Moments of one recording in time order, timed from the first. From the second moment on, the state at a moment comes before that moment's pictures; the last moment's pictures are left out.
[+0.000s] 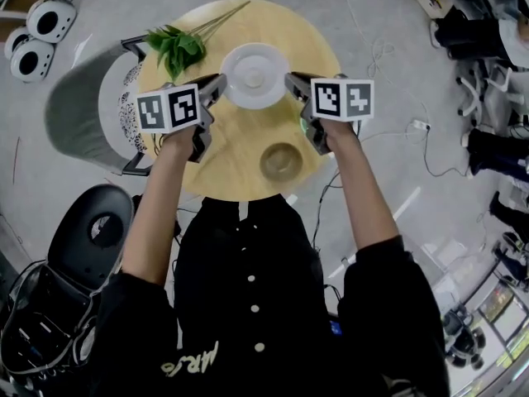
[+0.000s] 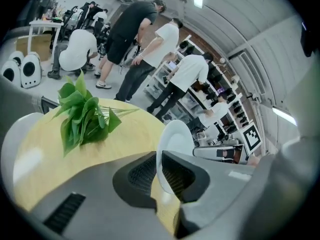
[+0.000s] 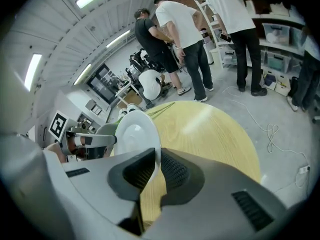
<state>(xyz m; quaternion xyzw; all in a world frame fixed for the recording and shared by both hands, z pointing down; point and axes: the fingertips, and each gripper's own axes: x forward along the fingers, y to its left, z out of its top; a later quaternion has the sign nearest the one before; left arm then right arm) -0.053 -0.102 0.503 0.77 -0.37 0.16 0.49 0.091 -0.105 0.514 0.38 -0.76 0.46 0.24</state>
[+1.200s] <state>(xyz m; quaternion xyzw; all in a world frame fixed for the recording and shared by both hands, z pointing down) -0.129 0.071 0.526 0.75 -0.31 0.29 0.50 0.014 0.109 0.528 0.44 -0.68 0.55 0.22</state>
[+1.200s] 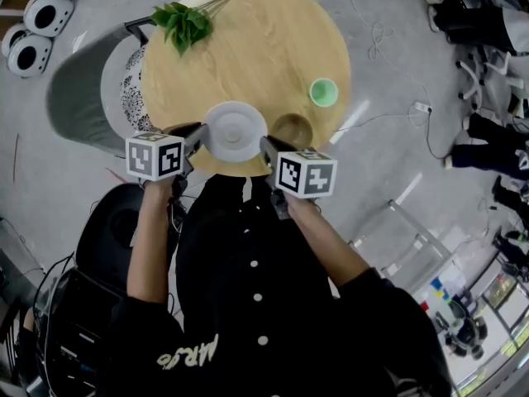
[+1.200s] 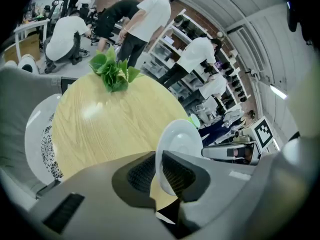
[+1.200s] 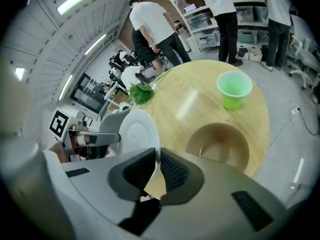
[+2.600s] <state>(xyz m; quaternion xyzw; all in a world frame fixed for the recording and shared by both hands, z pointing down) -0.118 0.097 0.617 0.74 -0.27 0.38 0.48 0.011 0.171 0.627 0.51 -0.57 0.62 0.16</state>
